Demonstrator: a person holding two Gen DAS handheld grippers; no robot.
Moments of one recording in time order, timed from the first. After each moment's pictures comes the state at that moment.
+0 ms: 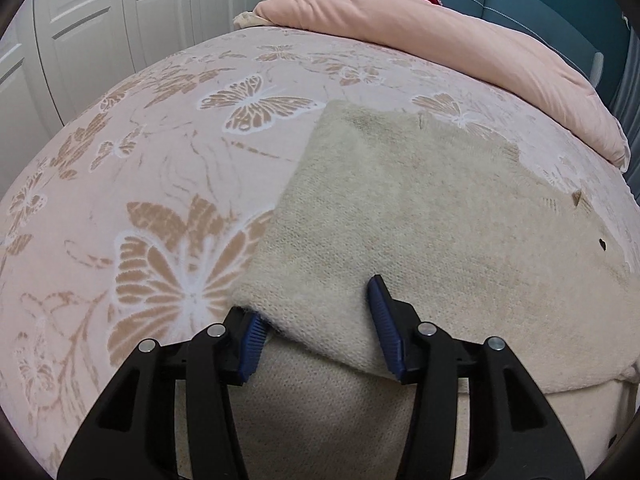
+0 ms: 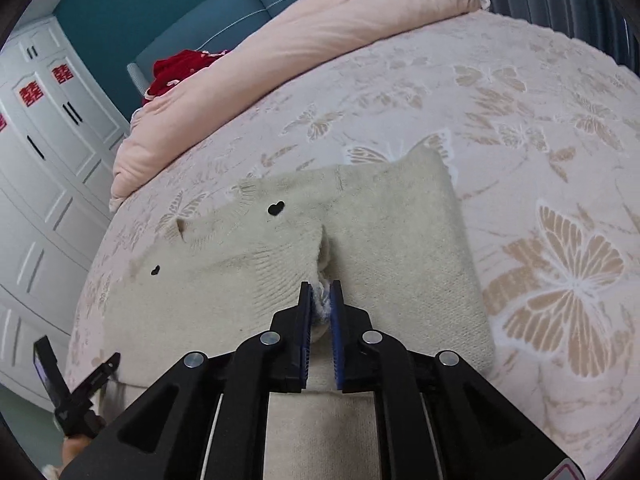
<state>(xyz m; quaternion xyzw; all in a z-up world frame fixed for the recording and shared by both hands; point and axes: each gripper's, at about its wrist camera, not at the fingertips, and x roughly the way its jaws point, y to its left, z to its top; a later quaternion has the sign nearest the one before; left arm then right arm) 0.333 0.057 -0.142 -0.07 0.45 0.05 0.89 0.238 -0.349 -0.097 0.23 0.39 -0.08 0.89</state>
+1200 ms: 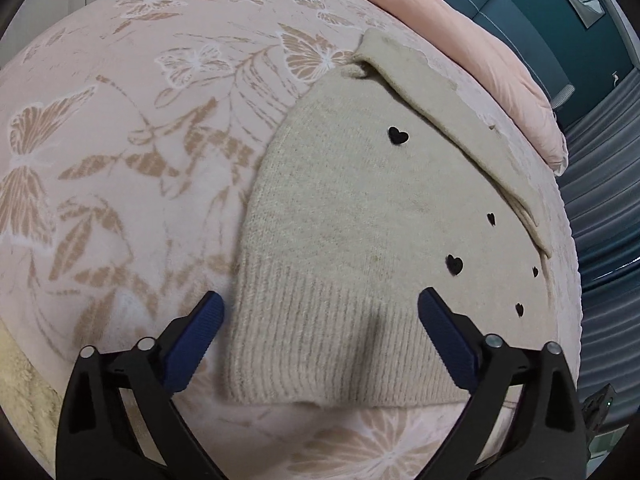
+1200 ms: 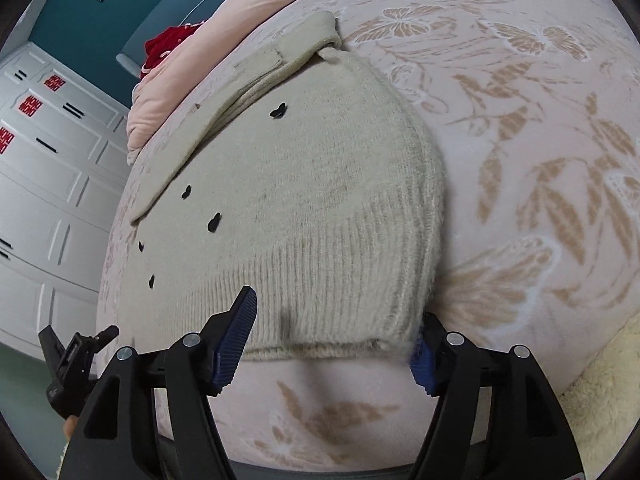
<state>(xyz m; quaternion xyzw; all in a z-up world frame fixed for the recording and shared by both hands) 0.093 0.128 -0.125 -0.22 0.52 -0.04 0.82 -0.045 -0.290 -0.132 0.35 0.45 -0.07 0.82</state>
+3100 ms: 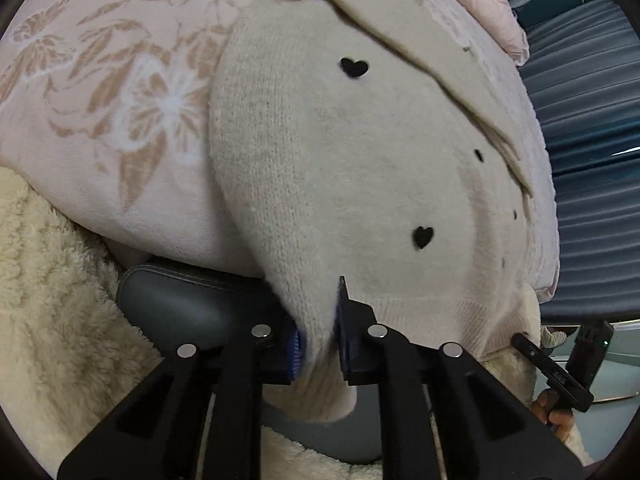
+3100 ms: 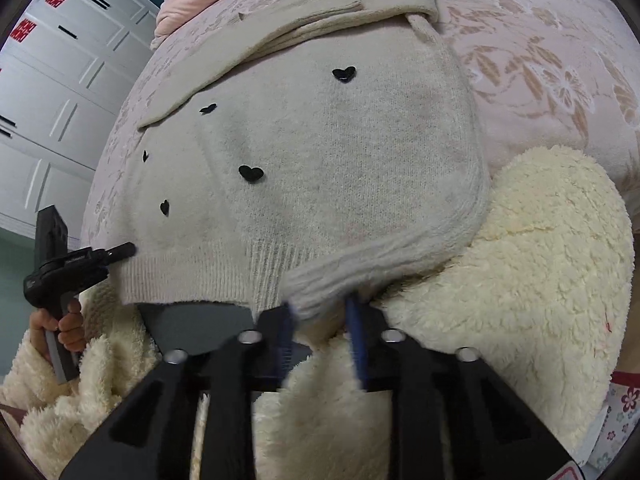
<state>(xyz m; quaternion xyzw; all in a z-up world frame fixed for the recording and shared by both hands) -0.033 0.108 -0.118 -0.18 0.63 -0.18 0.73 -0.181 -0.242 -0.103 0.24 0.58 0.01 0.78</state>
